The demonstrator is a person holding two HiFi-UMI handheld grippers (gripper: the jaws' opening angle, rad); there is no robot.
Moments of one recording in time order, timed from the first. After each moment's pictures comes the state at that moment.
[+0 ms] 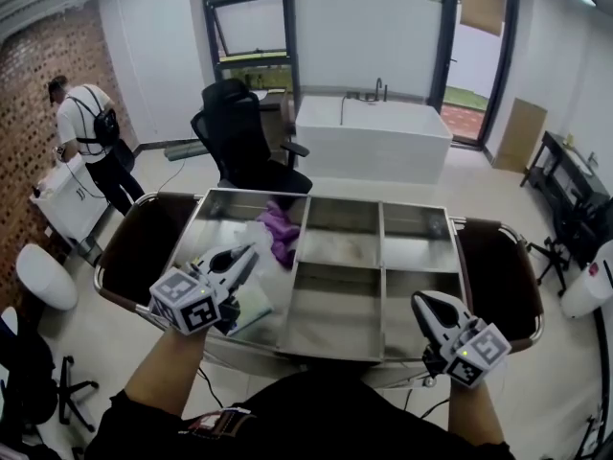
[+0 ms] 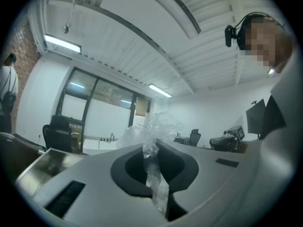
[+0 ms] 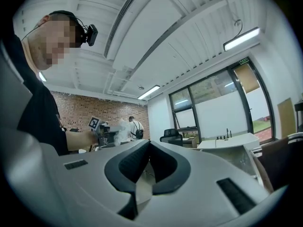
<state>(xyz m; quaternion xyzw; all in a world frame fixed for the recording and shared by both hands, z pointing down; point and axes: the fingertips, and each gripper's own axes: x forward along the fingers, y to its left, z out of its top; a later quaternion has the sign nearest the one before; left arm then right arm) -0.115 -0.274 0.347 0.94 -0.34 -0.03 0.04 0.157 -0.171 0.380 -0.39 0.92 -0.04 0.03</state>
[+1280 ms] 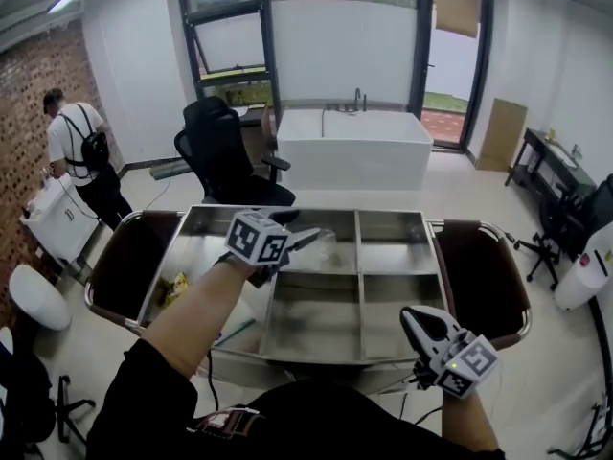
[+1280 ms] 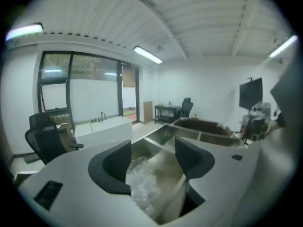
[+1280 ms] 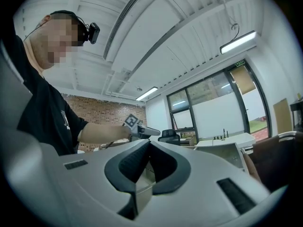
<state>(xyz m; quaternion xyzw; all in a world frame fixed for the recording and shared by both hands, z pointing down) 0.034 -0.392 0.388 0.94 -0.28 0.19 0.04 0.176 -0.146 0.384 -0.41 0.91 -0.04 0.04</state>
